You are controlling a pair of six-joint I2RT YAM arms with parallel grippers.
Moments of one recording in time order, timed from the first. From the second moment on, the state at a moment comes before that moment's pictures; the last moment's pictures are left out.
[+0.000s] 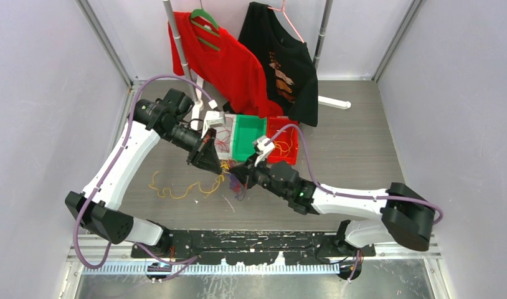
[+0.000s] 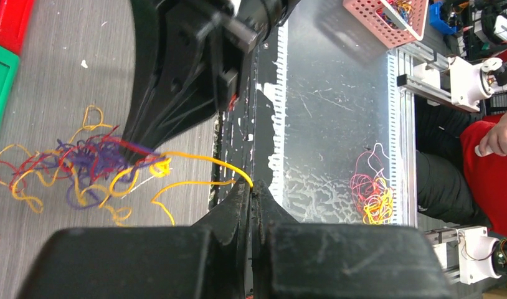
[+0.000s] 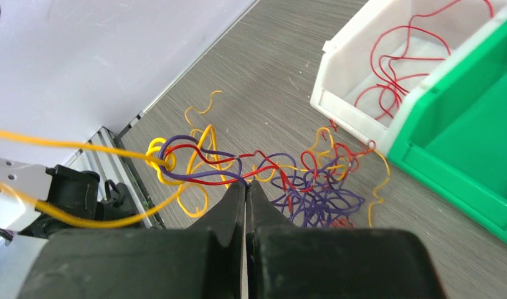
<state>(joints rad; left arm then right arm) -0.42 1.41 1.59 -1.47 1.07 0.66 1.07 1.32 0.63 0.60 0.15 0.46</state>
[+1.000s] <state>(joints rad) -0.42 1.31 1.52 -1.36 0.68 0.74 1.08 0.59 0.45 -0.03 0.43 0.50</state>
